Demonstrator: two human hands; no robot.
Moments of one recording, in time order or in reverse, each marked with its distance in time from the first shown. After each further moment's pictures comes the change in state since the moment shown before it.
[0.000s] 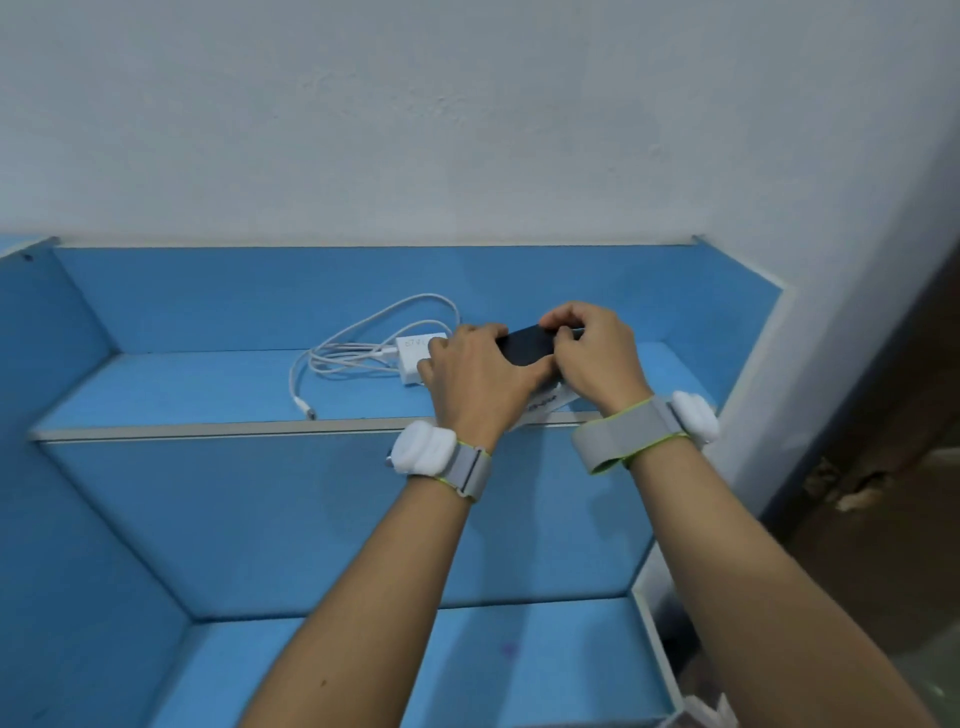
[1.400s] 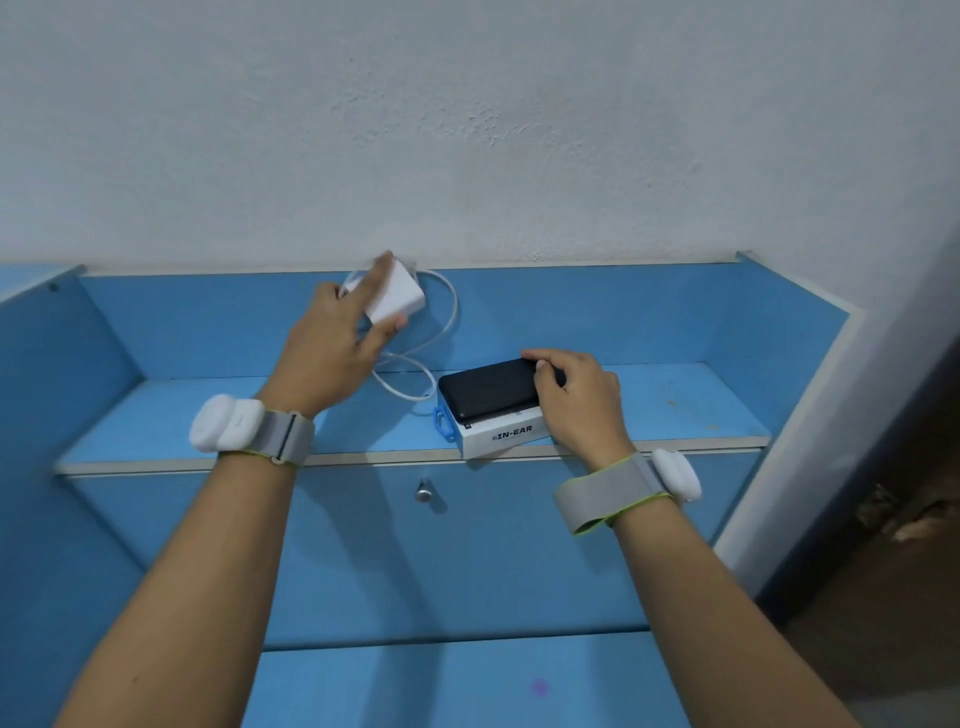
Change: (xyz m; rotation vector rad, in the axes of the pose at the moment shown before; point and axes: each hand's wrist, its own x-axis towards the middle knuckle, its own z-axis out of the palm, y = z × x) left_hand 0.097 -0.116 -0.102 0.192 -0.006 0.312; right_hand 0.000 0.010 0.058 -0.075 -0.021 -0.064
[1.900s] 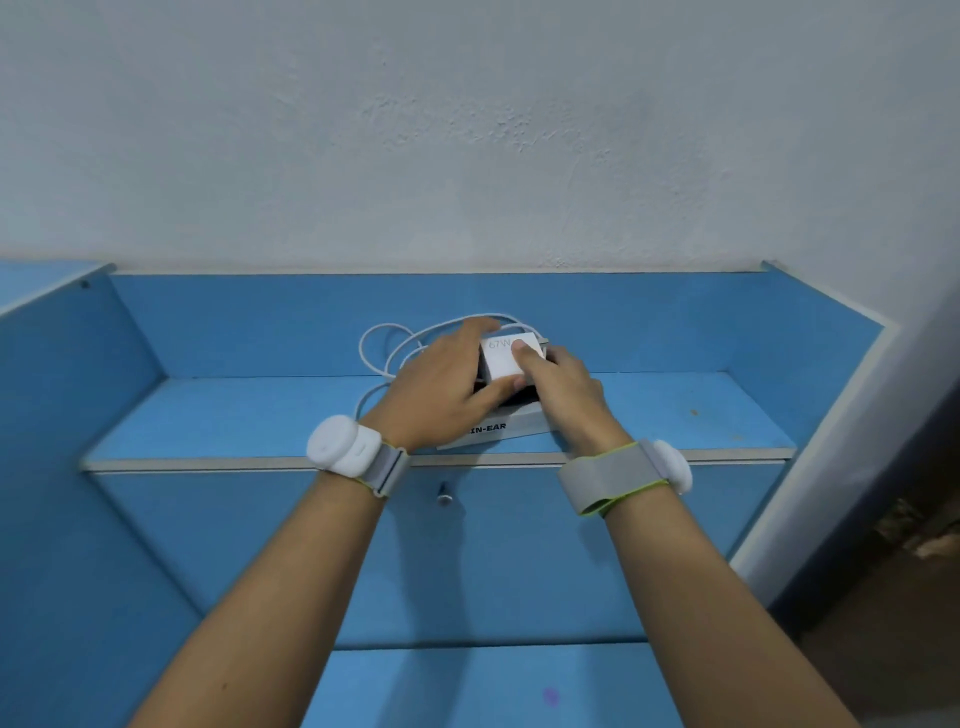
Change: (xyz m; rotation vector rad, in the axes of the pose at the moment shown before) left_hand -0.018 0.043 0.046 -0.117 -0.226 0.189; right_hand 0.002 -0.044 0.009 0.312 -0.165 0.363
